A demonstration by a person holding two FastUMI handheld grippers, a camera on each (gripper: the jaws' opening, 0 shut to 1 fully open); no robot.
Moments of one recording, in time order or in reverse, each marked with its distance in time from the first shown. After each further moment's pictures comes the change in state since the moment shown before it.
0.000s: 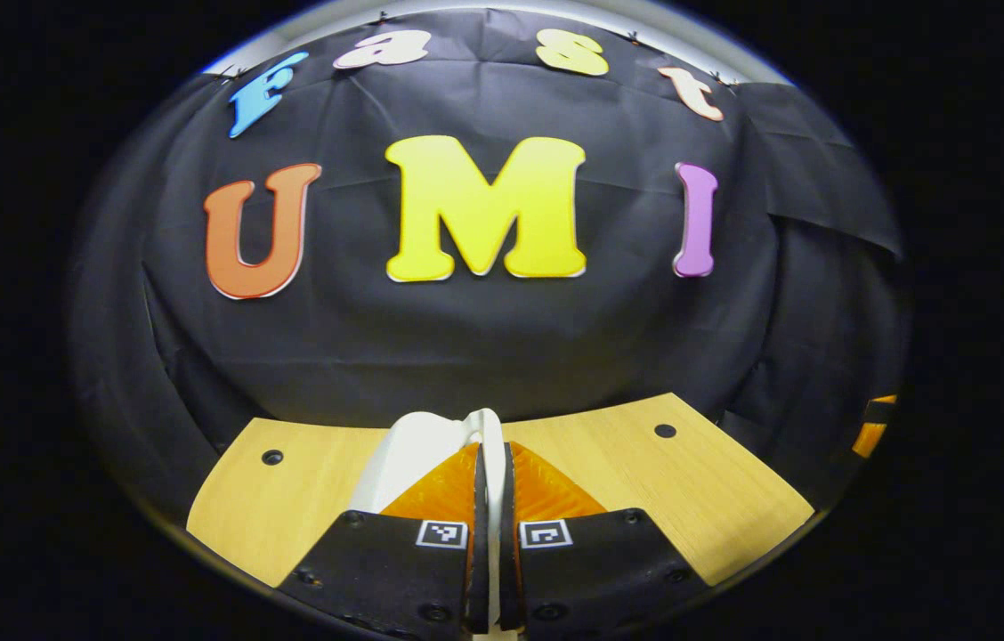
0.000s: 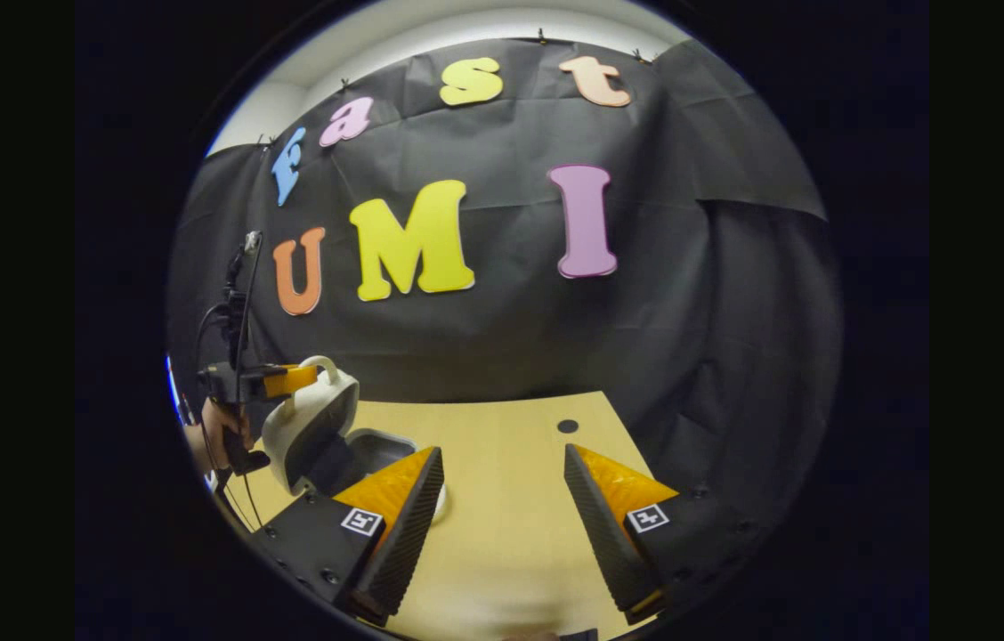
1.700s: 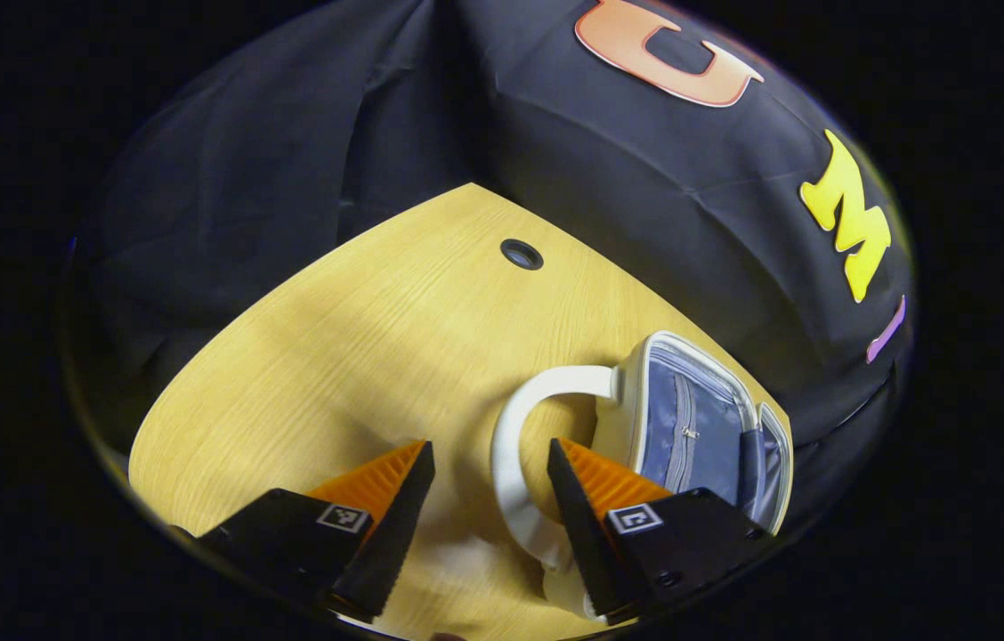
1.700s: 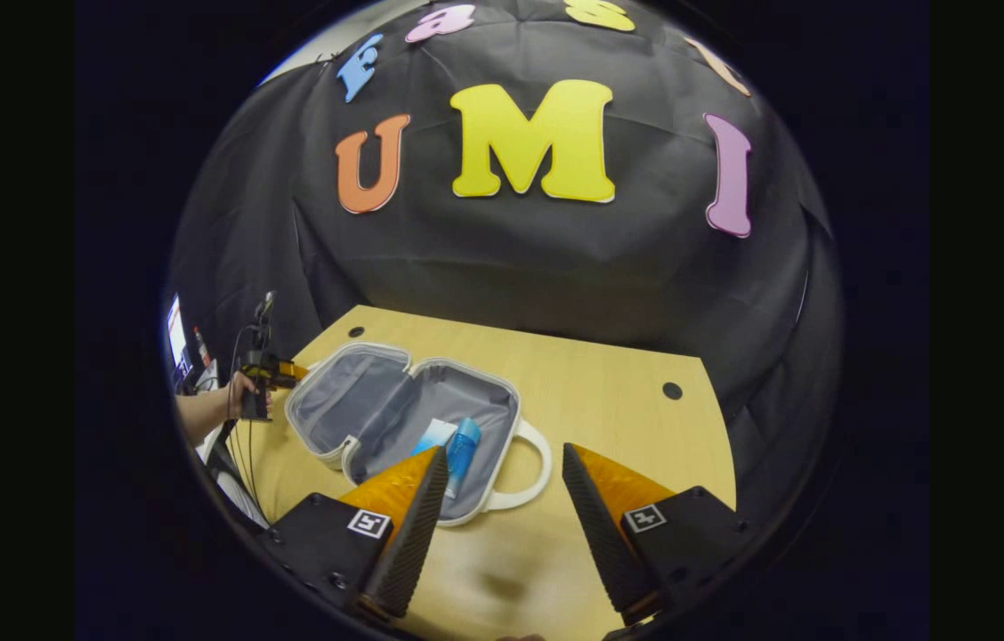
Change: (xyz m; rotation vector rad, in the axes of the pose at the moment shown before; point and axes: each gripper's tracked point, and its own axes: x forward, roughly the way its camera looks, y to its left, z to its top) left arm -0.002 0.409 -0.281 -0.667 0.418 0.226; right arm 0.082 0.184 -0.074 -0.201 0.294 0.229
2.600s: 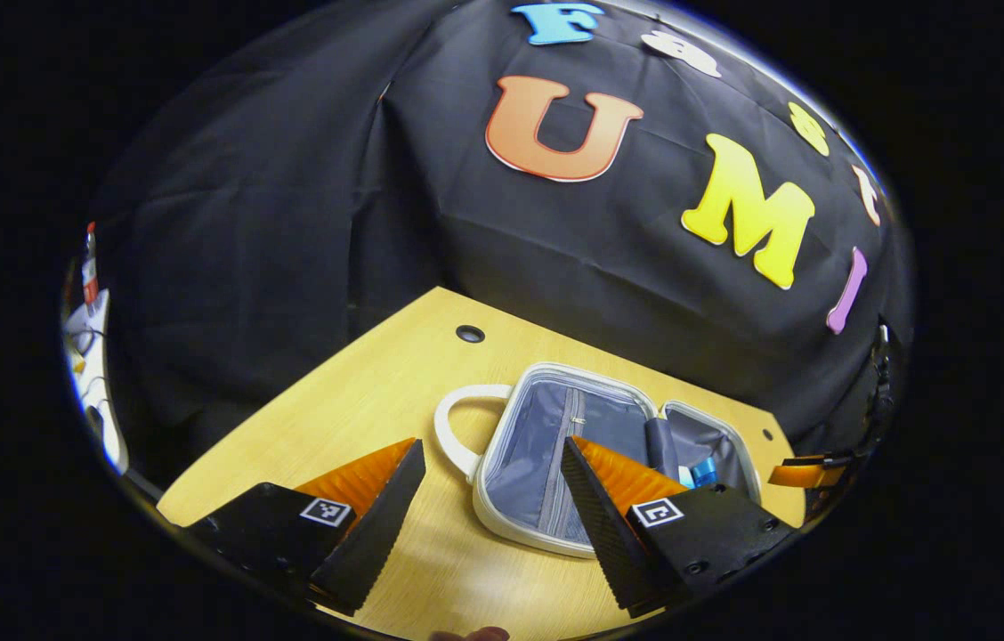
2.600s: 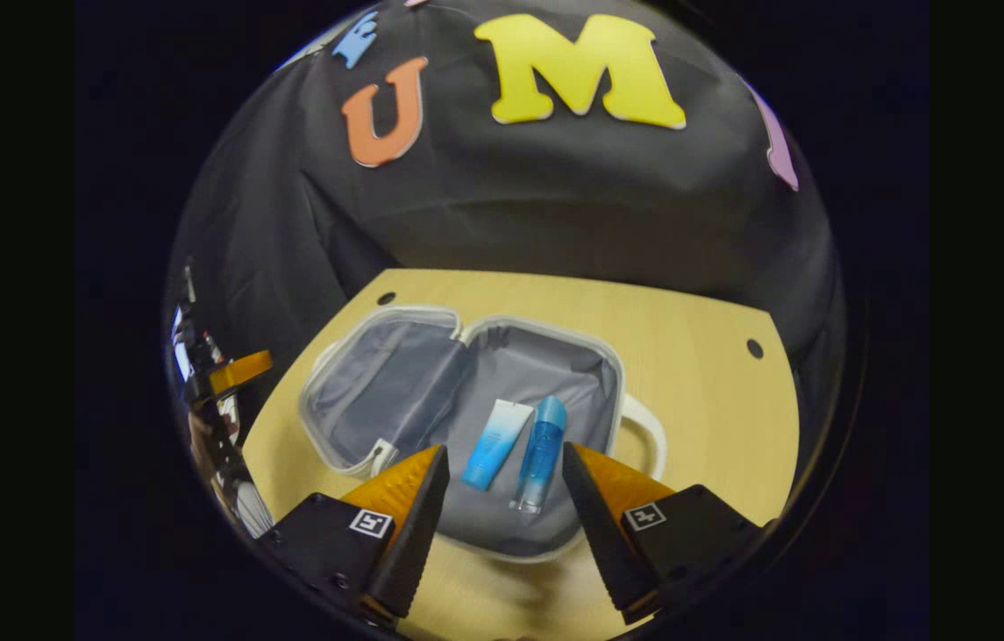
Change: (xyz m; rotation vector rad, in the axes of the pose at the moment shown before) left arm -0.154 -0.051 -0.014 0.125 -0.305 -0.030; right arm 0.086 0.081 -0.032 0.003 0.109 0.163
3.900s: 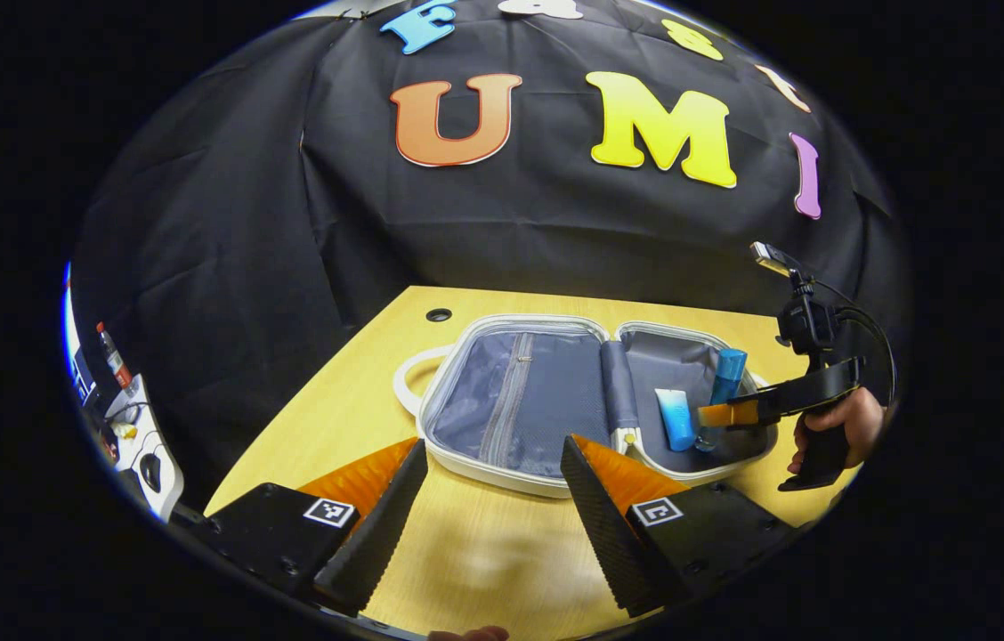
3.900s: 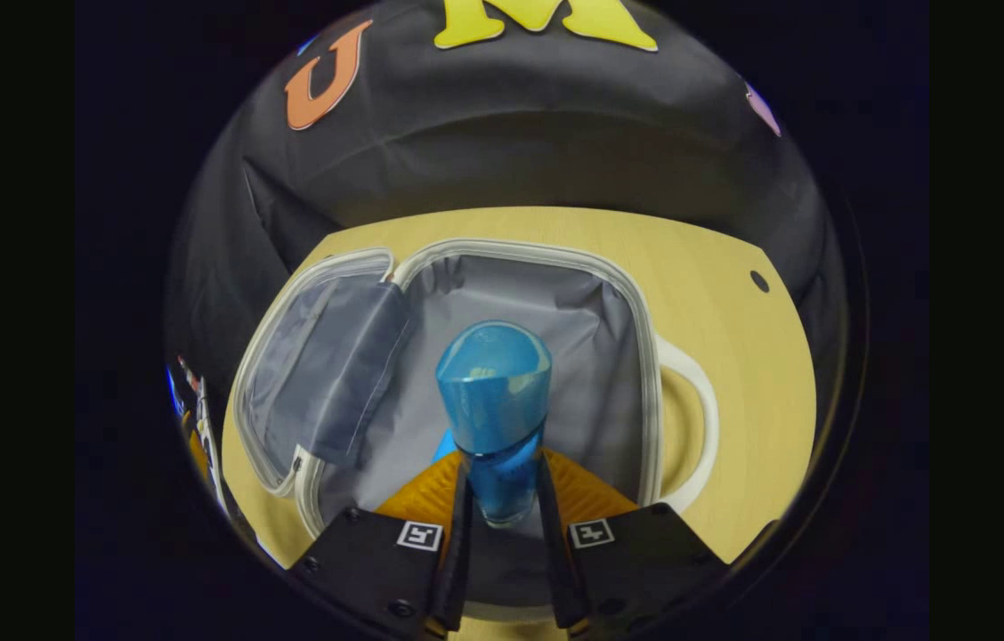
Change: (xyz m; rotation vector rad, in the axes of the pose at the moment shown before) left arm -0.066 -0.089 -0.059 0.364 0.020 0.116; right arm 0.117 -0.014 -0.064 0.171 0.206 -0.169
